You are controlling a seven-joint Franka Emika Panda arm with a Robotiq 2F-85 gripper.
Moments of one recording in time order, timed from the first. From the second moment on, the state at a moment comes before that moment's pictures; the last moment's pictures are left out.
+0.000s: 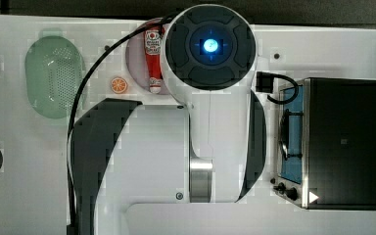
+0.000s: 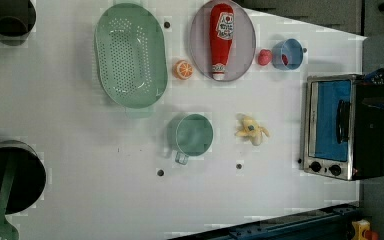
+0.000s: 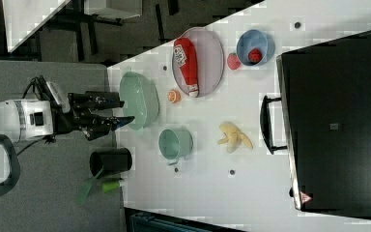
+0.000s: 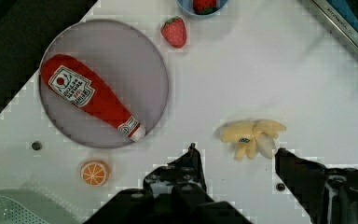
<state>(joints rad) 0.02 -0.02 -0.01 -1.78 -0.02 0.20 0.07</state>
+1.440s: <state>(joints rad) 0.01 -0.09 -0.07 -2.43 -0.01 0.58 -0.30</state>
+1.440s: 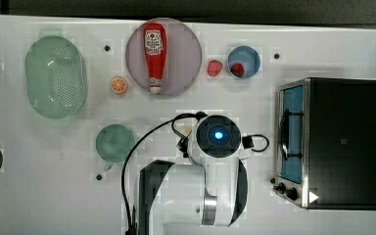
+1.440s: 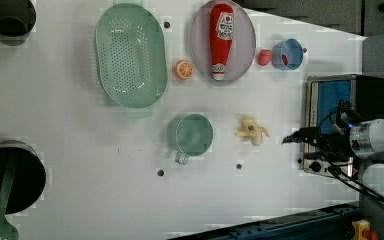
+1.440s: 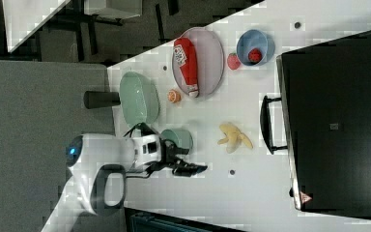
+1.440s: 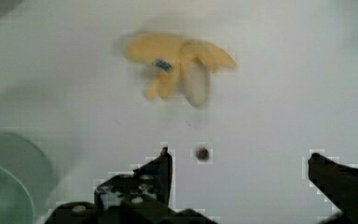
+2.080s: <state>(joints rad) 0.04 0.29 -0.09 -2.40 0.00 0.94 -0.71</state>
